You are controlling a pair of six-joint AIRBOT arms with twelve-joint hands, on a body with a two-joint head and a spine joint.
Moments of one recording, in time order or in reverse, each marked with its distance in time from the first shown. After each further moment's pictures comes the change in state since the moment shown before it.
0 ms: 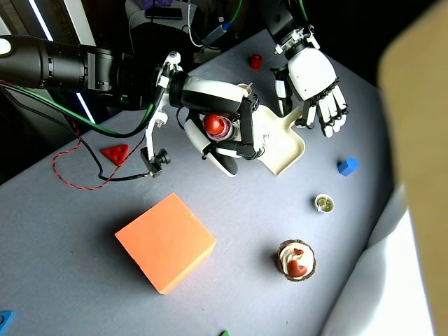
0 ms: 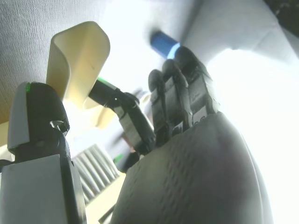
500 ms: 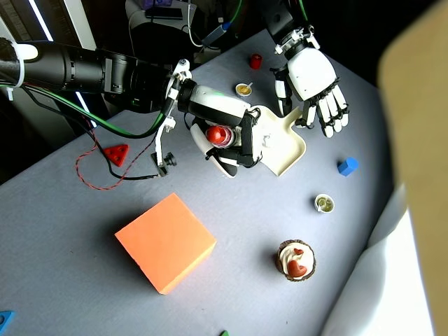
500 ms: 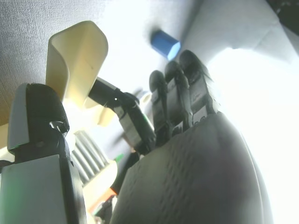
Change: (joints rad) left arm 0.000 0.003 0.000 0.000 0.000 0.004; right arm -0.007 -0.072 0.061 0.045 -0.071 0.170
